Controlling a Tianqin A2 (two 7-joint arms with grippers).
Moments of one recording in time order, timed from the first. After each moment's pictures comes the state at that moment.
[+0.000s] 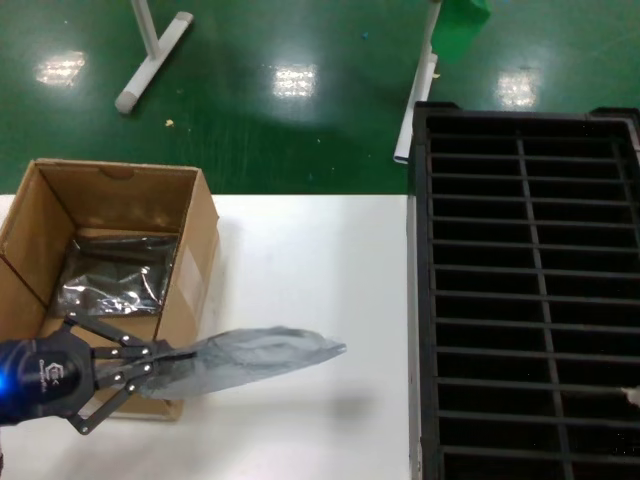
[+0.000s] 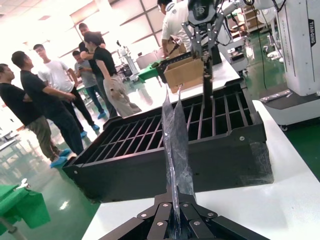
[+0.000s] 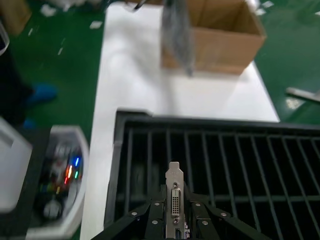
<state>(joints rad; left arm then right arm) -0.48 -0.81 1.65 -0.91 -2.07 1.52 0.75 0.40 1.35 -1.66 1.78 1.90 -1.33 0.16</state>
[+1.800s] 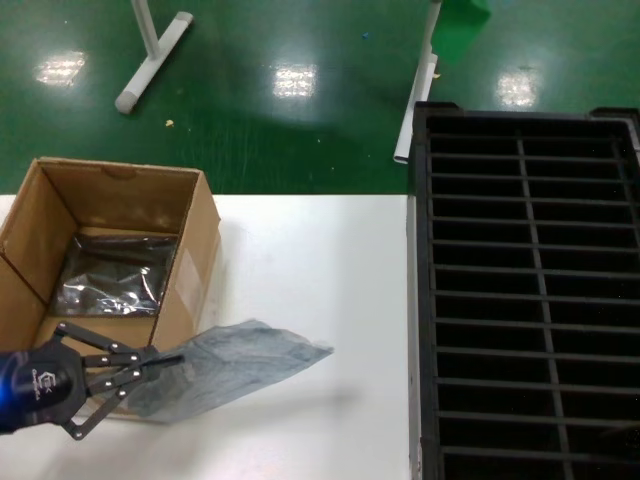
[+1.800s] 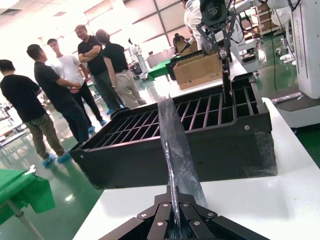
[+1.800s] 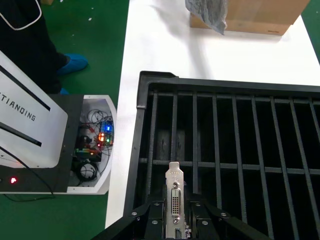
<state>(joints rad) -0.57 -0.78 1.73 -0.67 -2.10 1.57 0.87 0.88 1.23 -2.06 1.66 1.71 -1.57 0.21</state>
